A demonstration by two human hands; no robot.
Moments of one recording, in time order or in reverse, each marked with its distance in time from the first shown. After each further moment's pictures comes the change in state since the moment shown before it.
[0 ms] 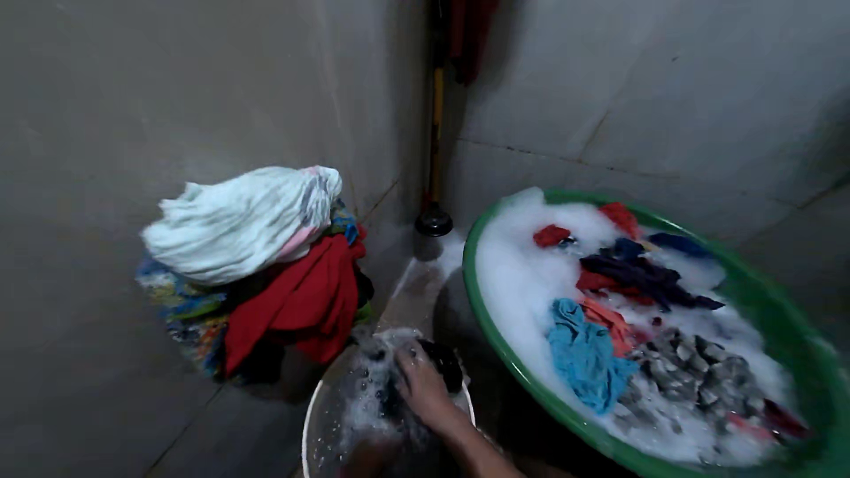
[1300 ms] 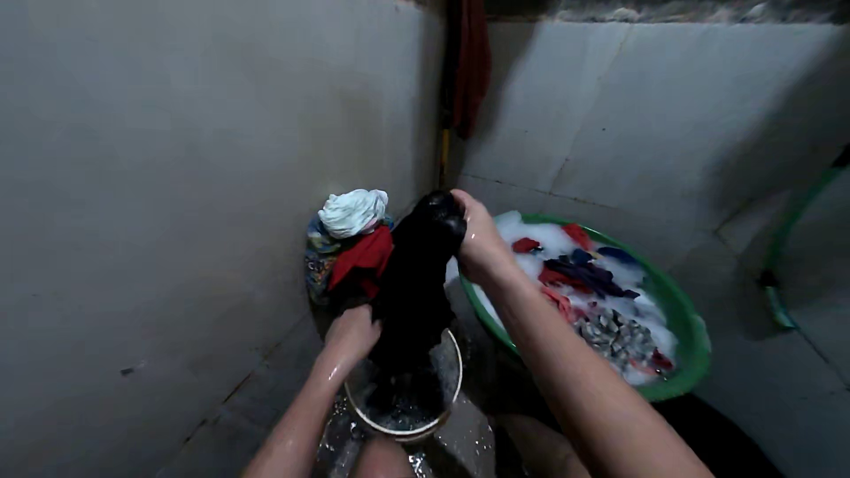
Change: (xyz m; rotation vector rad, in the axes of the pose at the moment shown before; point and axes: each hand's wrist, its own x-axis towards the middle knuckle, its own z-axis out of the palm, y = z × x) left_hand -0.176 0.165 -0.162 0.079 0.499 -0.222; right_hand -0.202 -0.205 -0.202 0.657 0.512 -0.485
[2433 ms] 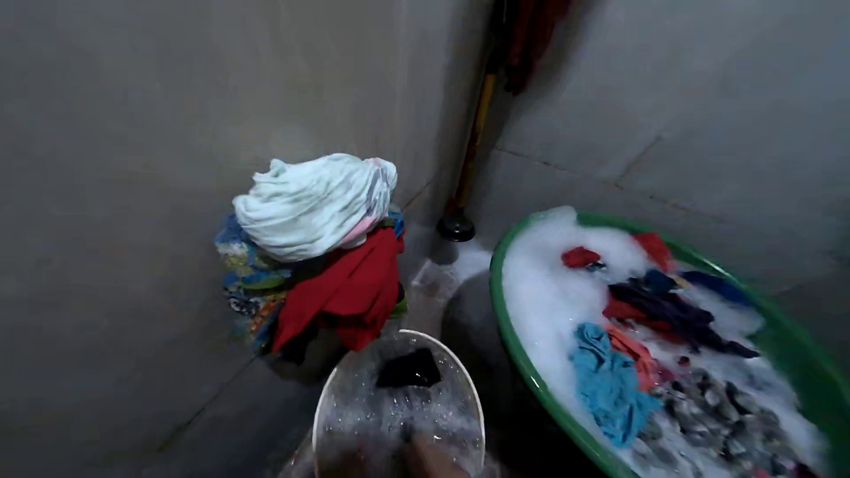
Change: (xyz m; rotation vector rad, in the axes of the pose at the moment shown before) left_hand 0.033 -0.097 0.172 0.179 -0.498 0.057; right_hand -0.089 0.333 0.074 -0.659 -0.831 0.698
